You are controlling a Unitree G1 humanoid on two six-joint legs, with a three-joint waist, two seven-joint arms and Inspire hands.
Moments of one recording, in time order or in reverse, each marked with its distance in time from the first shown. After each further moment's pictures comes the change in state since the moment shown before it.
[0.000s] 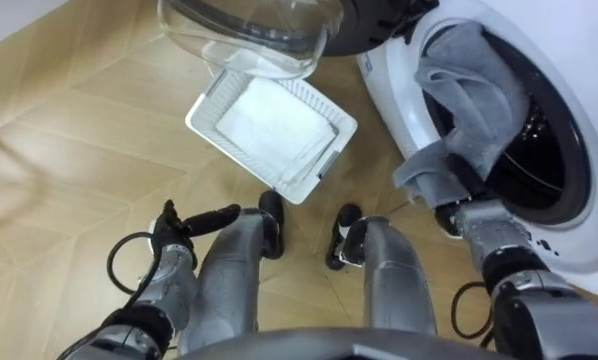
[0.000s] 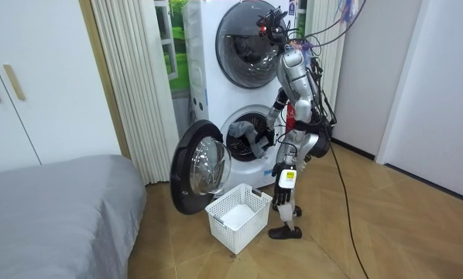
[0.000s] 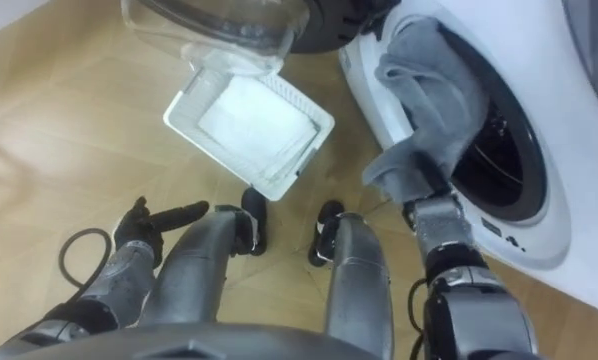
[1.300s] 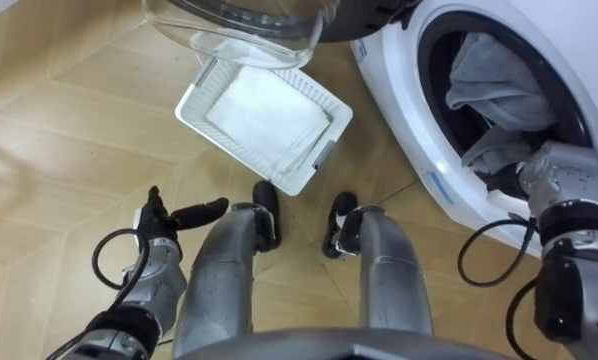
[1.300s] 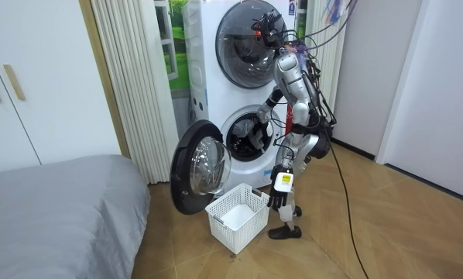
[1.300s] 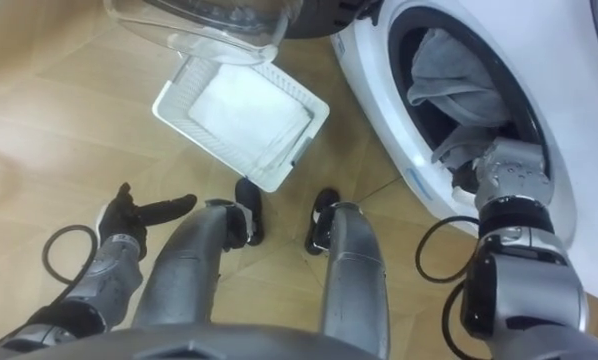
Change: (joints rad) left arm -0.001 0.041 0.016 -0.050 0.103 0.002 -0.012; right arm -0.143 -0.127 -0.129 -0.034 0.267 -0.101 -0.310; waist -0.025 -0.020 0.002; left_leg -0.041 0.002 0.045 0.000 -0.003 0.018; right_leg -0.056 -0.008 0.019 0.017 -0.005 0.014
